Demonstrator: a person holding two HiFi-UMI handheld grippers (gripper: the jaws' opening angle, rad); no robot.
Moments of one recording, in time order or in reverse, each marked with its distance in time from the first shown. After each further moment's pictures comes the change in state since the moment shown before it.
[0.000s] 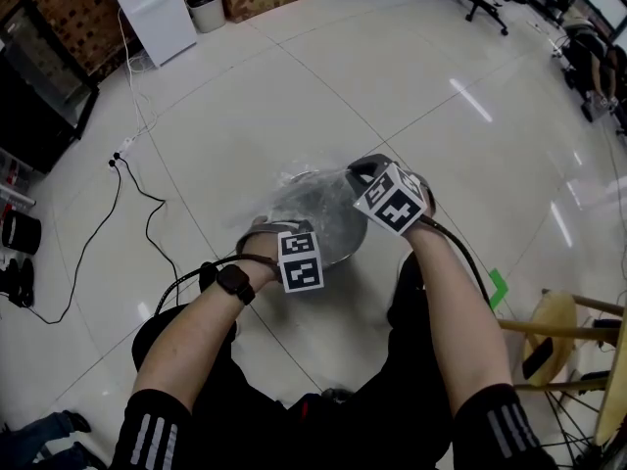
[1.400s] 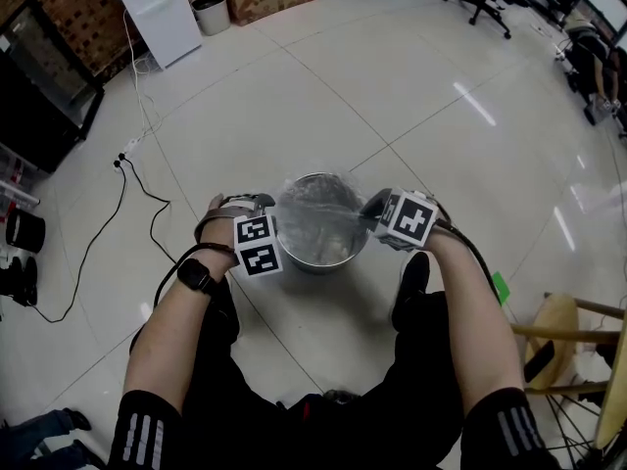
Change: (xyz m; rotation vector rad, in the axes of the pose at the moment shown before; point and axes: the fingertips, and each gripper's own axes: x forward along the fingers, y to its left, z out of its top) left arm -0.050 0.057 -0.086 -0.009 0.128 0.200; right arm -0.018 0.078 -0.065 -0.037 0.209 0.416
